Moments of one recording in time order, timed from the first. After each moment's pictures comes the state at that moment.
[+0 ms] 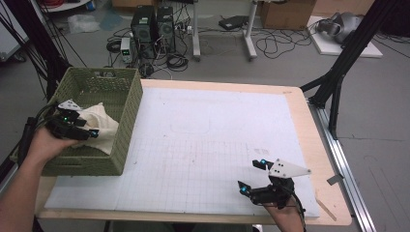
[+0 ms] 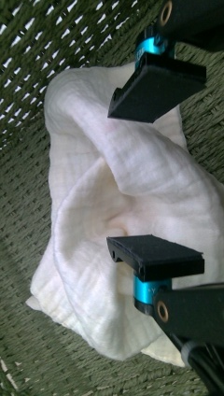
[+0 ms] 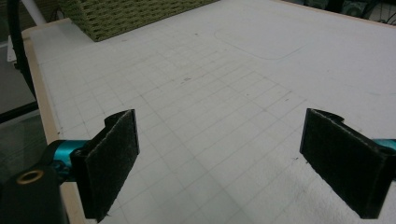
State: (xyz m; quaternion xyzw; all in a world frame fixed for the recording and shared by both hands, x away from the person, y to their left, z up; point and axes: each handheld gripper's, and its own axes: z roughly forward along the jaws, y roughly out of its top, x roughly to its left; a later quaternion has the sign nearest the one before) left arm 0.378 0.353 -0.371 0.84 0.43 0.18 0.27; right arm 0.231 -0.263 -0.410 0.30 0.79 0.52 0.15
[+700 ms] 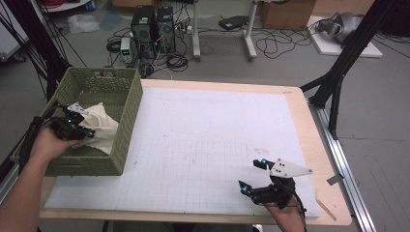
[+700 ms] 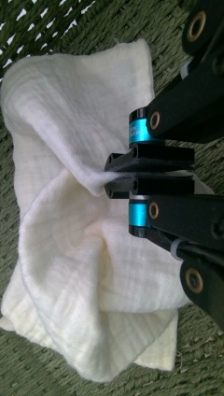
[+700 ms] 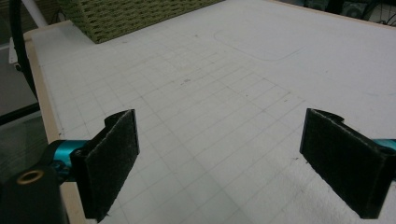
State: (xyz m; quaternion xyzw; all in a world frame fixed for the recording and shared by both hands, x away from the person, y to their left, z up) left arm 0.379 0.345 -0.376 0.86 0.42 0.17 0.22; right arm 0.232 -0.266 -0.409 0.30 0.79 0.52 0.15
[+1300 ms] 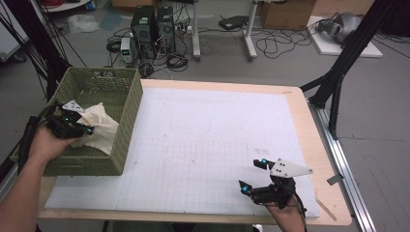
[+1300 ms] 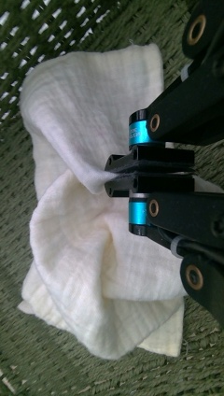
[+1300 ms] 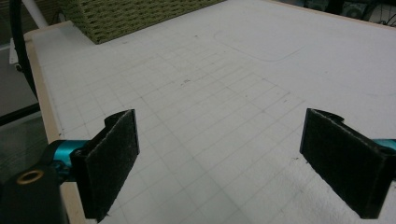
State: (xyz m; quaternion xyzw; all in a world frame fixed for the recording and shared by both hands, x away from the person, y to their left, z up) left arm 0.376 0.348 -0.367 0.85 0.42 0.19 0.25; right arm 0.232 -0.266 -0.409 0.30 0.78 0.52 0.15
